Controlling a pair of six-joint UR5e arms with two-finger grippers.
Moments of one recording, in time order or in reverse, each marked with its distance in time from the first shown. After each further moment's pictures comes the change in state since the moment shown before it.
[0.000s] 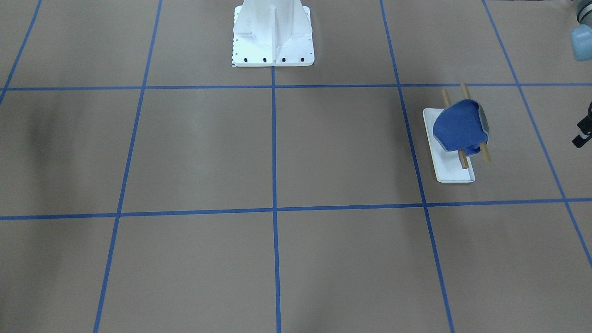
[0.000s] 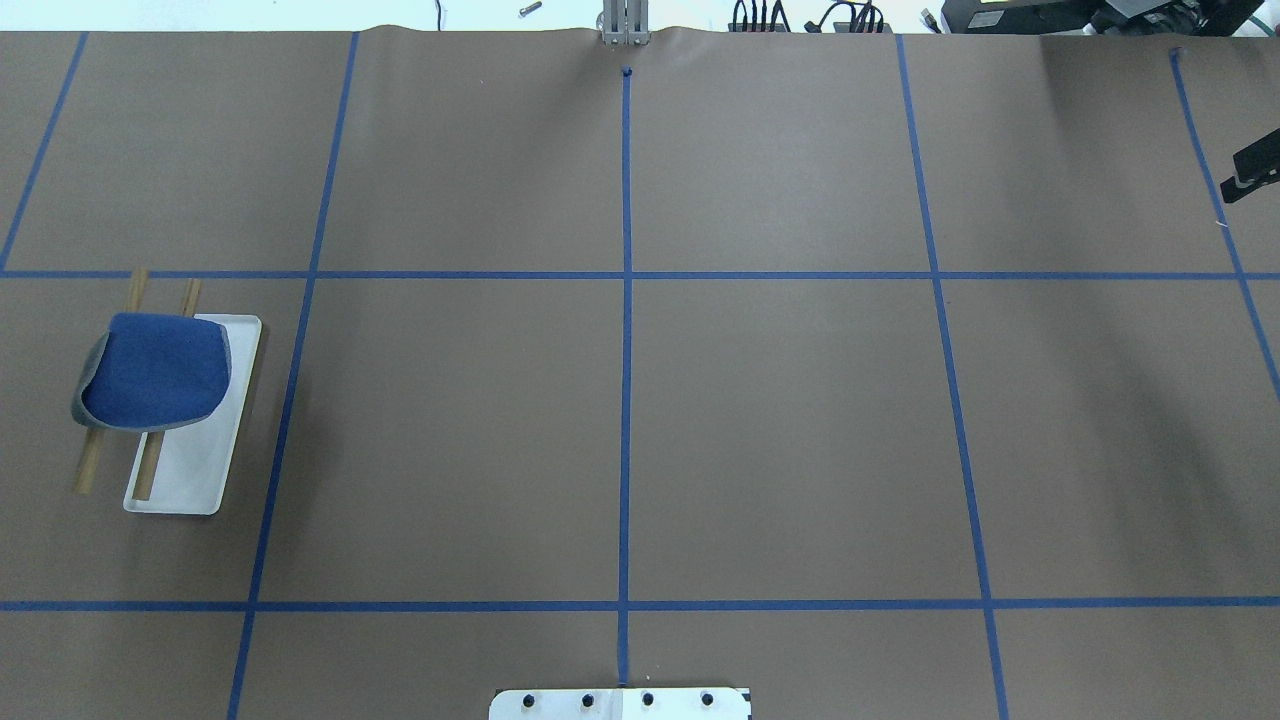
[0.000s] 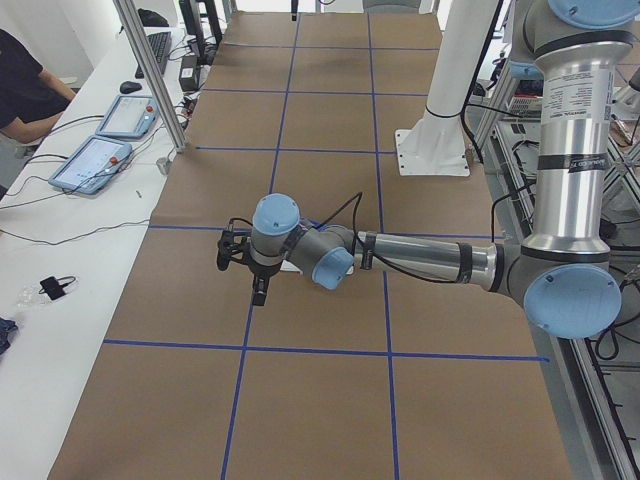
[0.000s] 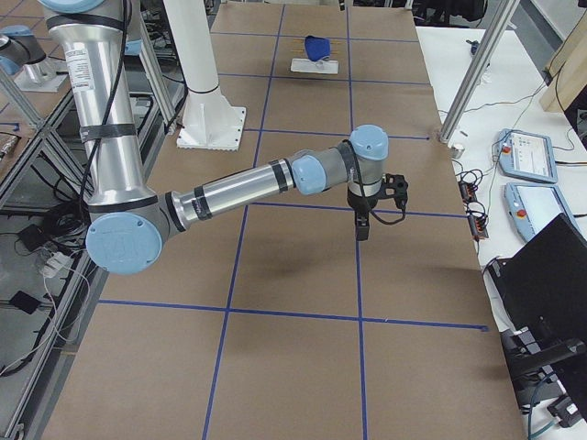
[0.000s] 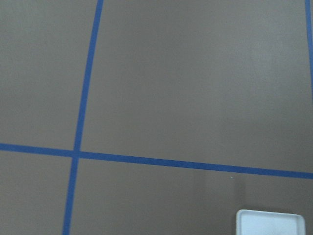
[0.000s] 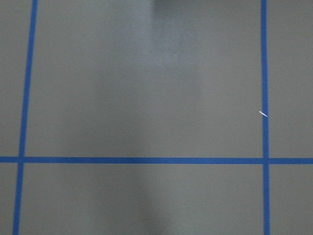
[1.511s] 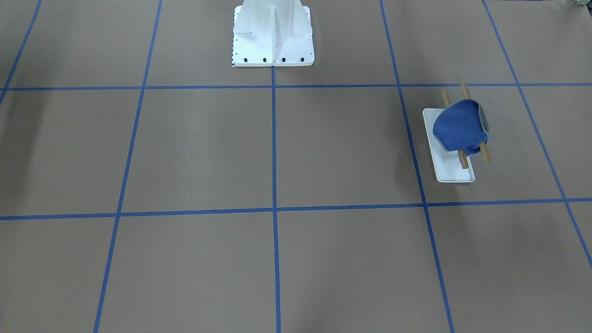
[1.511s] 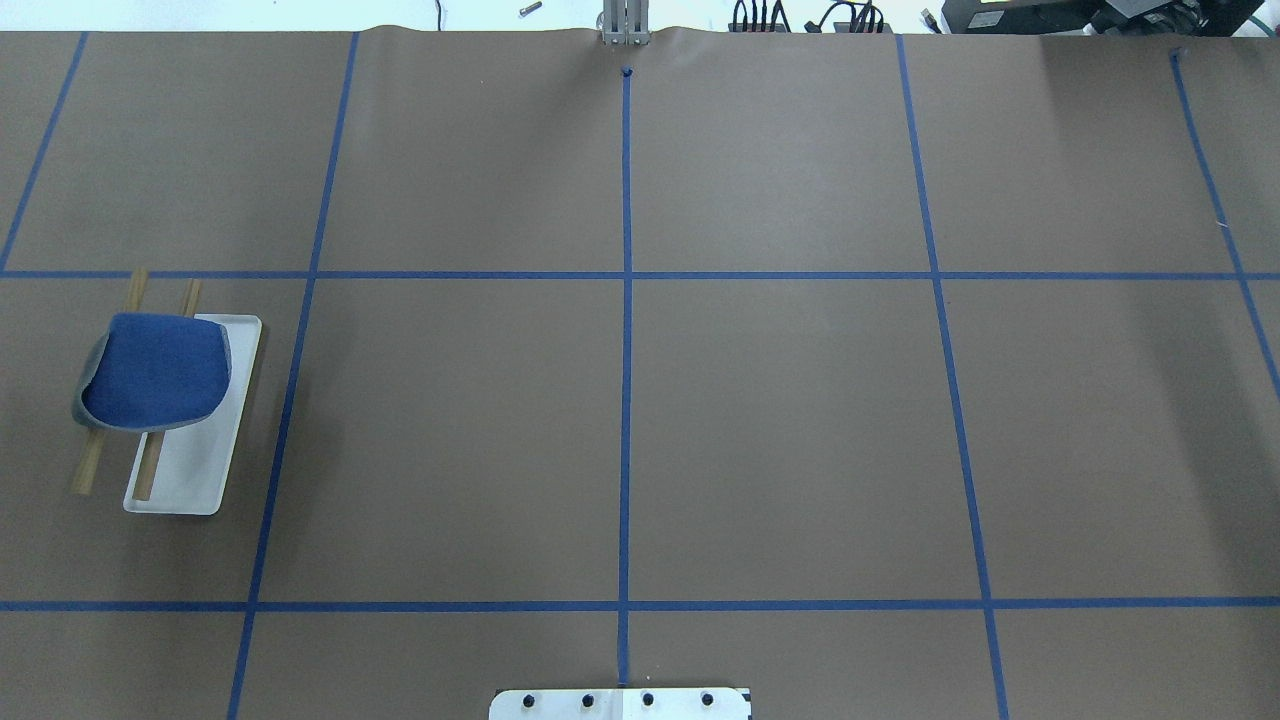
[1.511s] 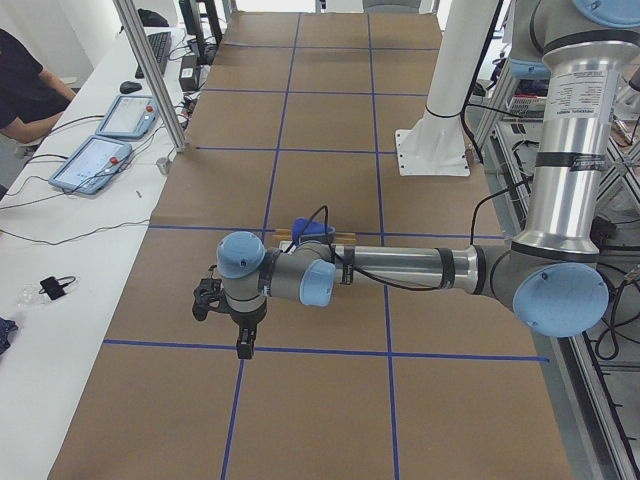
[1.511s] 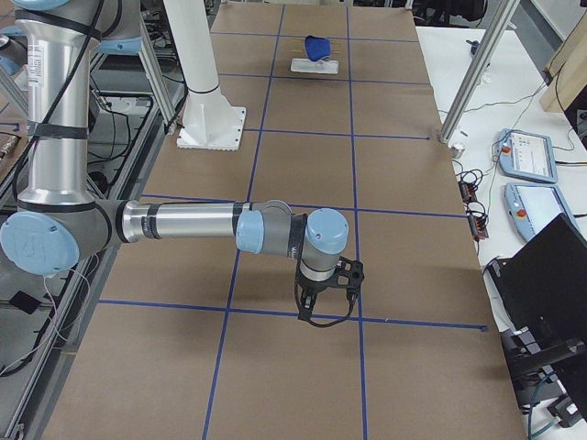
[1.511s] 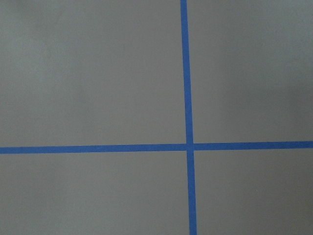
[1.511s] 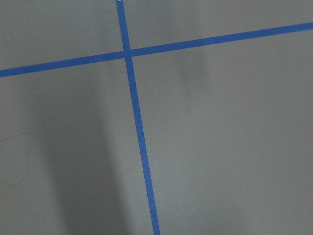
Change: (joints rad) left arm -0.112 -0.103 0.137 0.330 0.030 0.305; right arm 0.180 -0.229 -0.017 -0.139 0.041 -0.233
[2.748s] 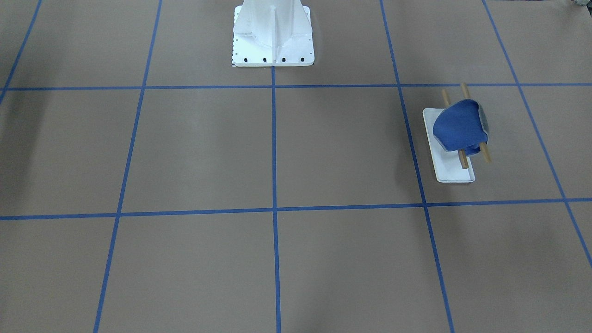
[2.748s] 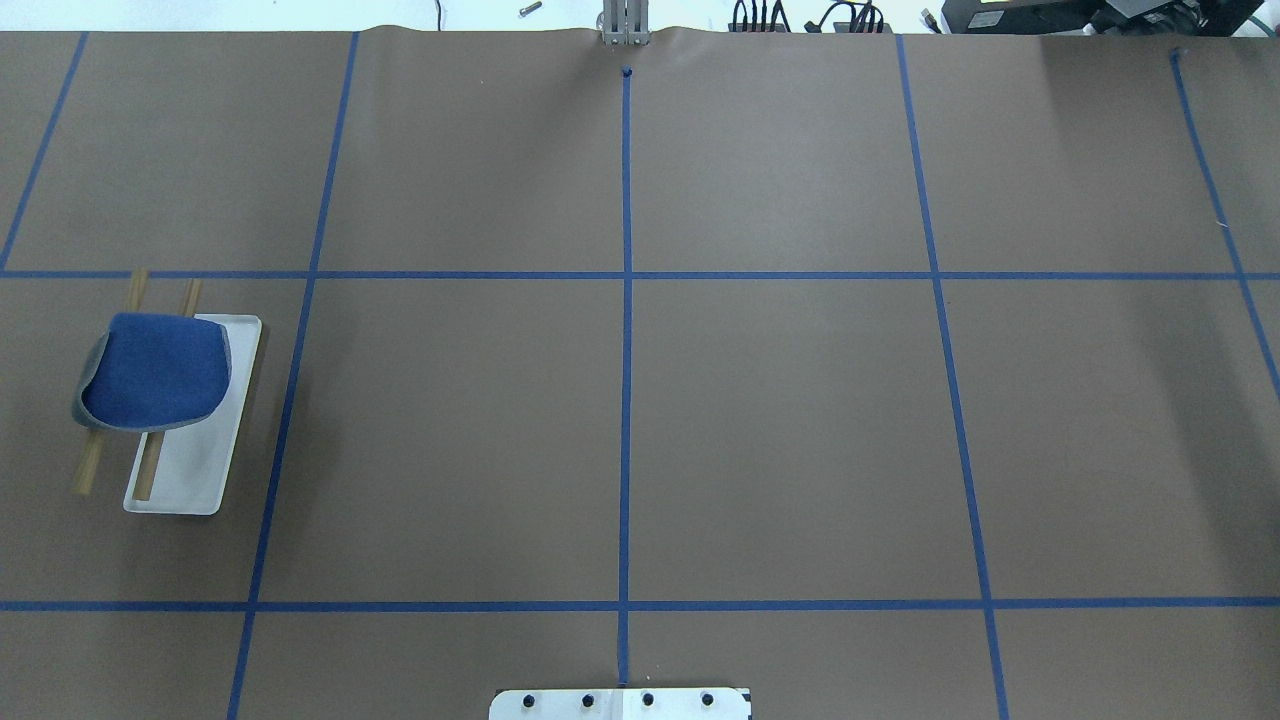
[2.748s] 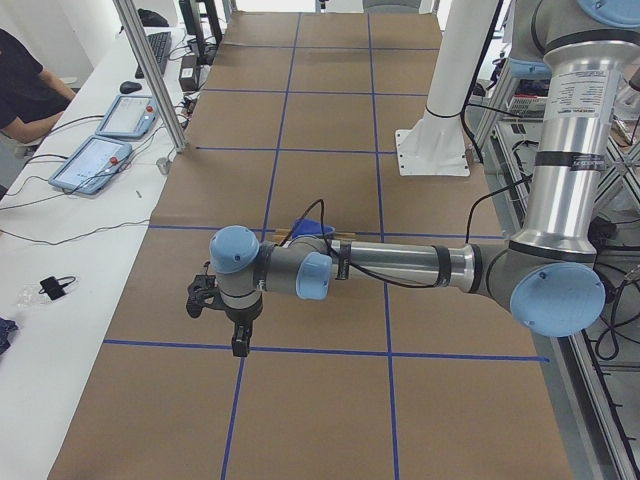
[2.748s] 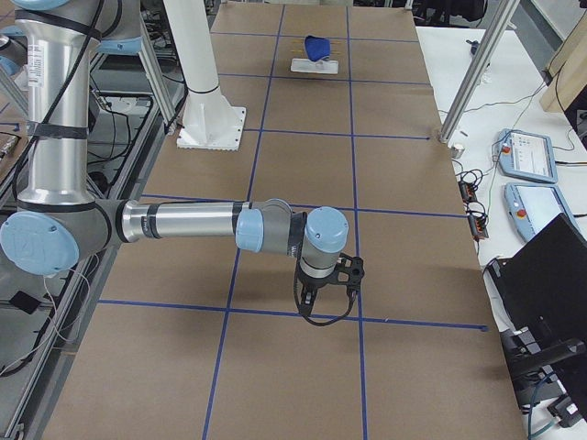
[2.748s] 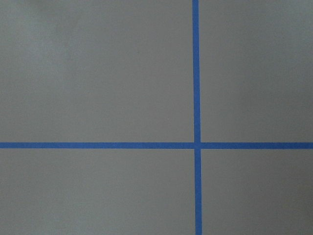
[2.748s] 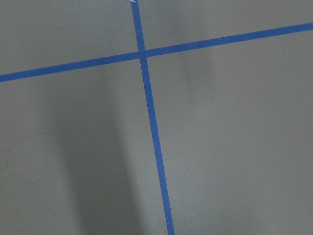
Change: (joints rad) left arm -0.012 -0.010 -0.009 0.033 -0.006 0.018; right arm 0.000 0.001 0.006 0.001 0.035 0.008
